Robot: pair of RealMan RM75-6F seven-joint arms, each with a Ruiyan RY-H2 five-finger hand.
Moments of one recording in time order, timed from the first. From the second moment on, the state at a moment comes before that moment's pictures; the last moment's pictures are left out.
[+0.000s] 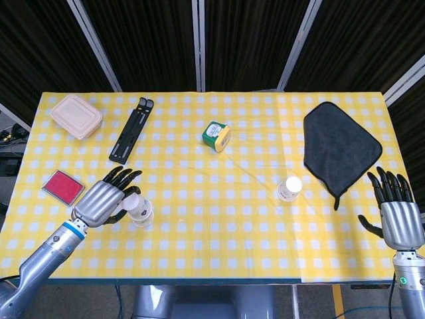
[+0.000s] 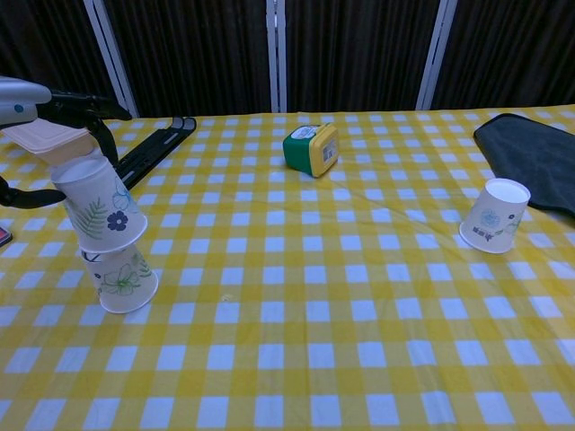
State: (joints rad) left arm -0.60 -1.04 -0.04 -1.91 1.37 0.99 0.30; right arm 0.15 -1.20 0.13 -1.46 -1.49 1.51 -0.06
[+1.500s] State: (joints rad) left arm -0.68 -1.14 -0.01 -1.81 1.15 0.83 0.44; right arm 0.15 -1.20 0.13 -1.46 -1.49 1.51 -0.07
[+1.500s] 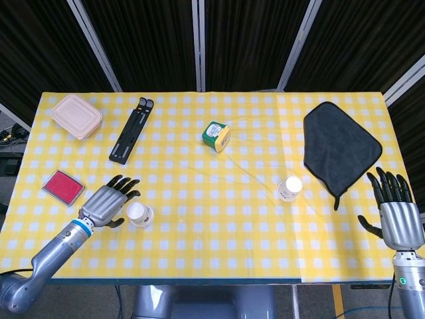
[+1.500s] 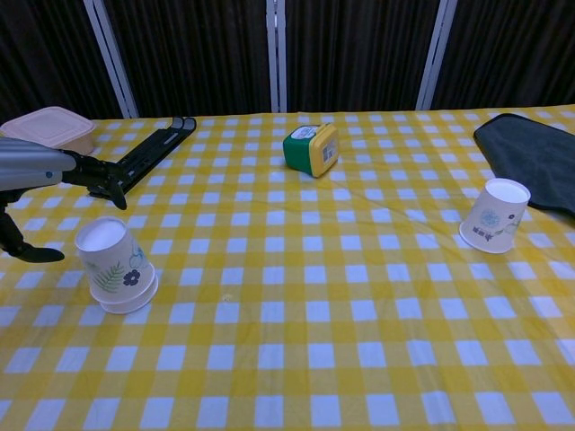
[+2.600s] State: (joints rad) left arm -0.79 -1.24 -0.09 -1.76 1.05 0.85 0.48; right arm 0.15 -1.19 0.14 -1.45 -1.46 1.50 -0.05
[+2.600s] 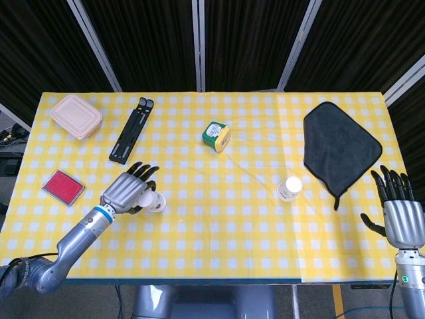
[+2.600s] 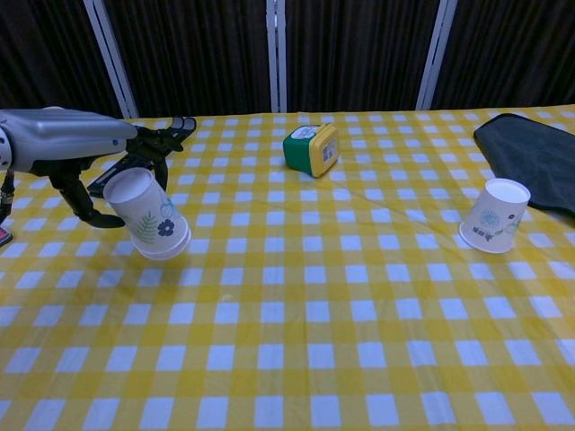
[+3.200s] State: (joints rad) left arm -1.08 -1.57 -0.23 -1.43 0.87 0.75 0.53; right arm 0.15 -1.18 0.17 -1.44 -1.42 1.50 -0.04
